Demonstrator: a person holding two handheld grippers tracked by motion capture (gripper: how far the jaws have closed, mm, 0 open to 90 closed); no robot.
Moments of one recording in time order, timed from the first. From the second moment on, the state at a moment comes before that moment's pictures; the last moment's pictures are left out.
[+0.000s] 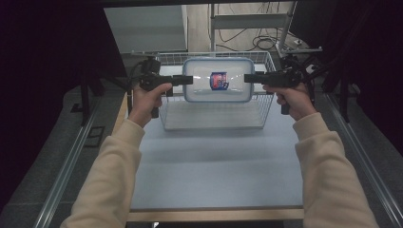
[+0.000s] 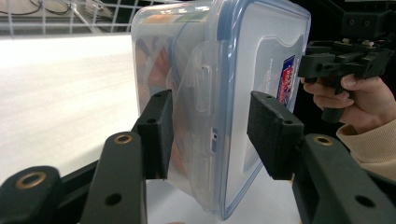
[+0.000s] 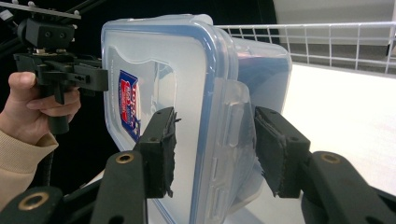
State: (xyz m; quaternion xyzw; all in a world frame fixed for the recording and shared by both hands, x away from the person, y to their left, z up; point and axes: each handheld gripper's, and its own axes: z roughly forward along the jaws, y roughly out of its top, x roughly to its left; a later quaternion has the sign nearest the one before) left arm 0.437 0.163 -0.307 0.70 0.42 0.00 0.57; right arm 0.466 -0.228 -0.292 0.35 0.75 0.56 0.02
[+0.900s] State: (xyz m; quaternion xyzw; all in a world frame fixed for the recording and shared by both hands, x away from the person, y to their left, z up) left arm 0.498 0.174 -0.318 0.67 0.47 -0.03 0.58; right arm 0.532 -0.215 -0.290 0.40 0.74 0.54 -0.01
